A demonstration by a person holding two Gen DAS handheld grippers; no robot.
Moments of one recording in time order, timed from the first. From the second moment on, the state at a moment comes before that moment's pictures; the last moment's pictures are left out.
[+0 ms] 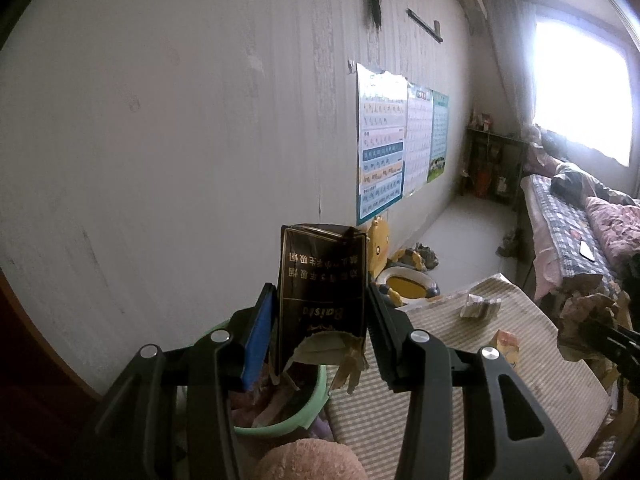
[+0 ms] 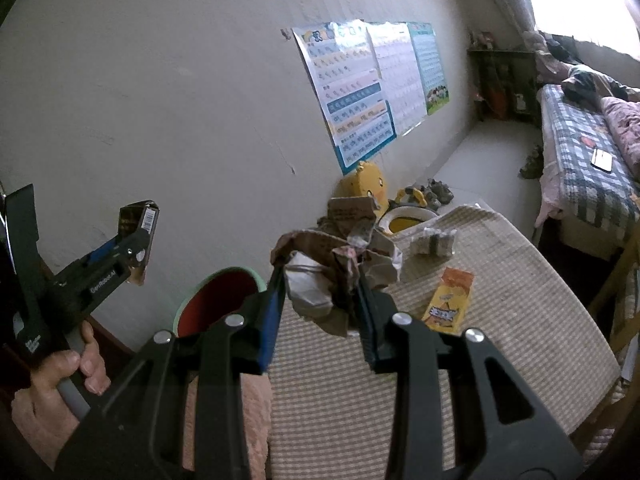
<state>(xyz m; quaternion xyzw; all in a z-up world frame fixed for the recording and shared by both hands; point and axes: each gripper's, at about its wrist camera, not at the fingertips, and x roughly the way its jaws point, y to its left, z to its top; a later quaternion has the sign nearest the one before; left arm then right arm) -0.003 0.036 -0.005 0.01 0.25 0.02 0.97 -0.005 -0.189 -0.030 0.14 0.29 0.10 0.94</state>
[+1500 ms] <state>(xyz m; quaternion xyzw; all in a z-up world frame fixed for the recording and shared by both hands) 0.011 0.086 -0.019 -0.01 0.26 0.06 0.96 0.038 -0.135 -0.032 0.12 0.31 0.14 0.93</state>
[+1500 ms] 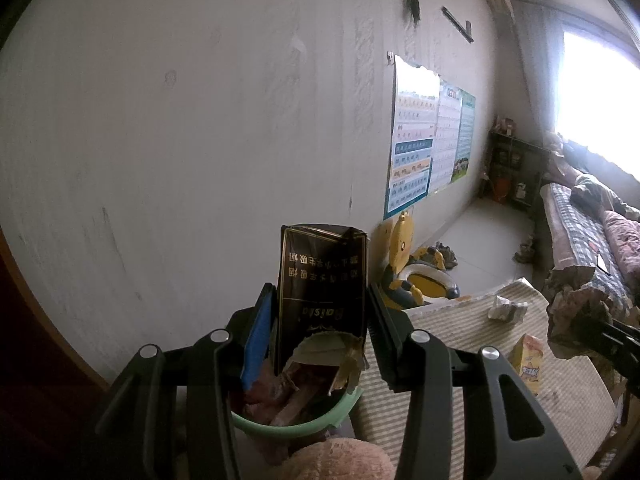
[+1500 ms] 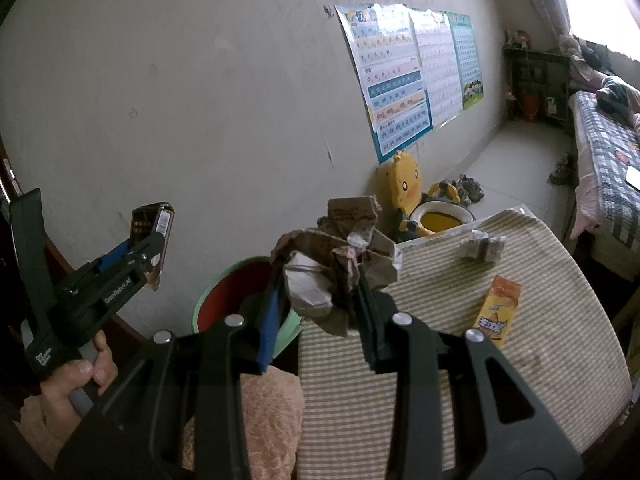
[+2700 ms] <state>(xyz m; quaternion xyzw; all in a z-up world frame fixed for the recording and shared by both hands) 0.059 0.159 -0.090 -0.05 0.34 0.10 0.93 0.110 -0.035 -0.066 0.08 0.39 0.20 0.90</state>
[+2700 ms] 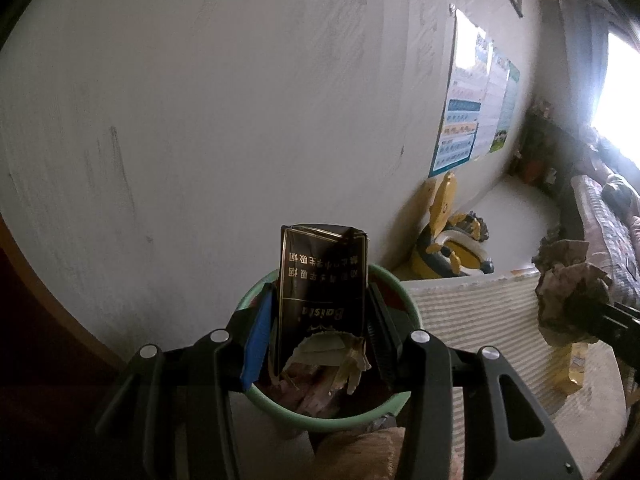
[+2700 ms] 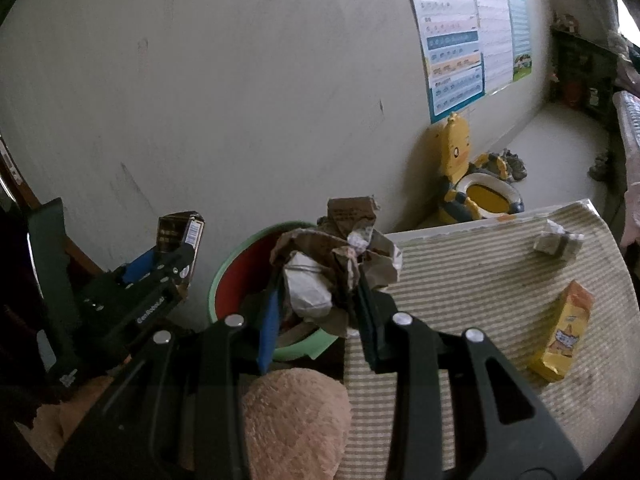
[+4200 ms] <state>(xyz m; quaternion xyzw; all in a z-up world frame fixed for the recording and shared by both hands) 0.092 0.224 -0.161 -0.08 0.39 0.14 0.90 0.194 0.064 -0.137 0.03 0.47 0.25 0.85</state>
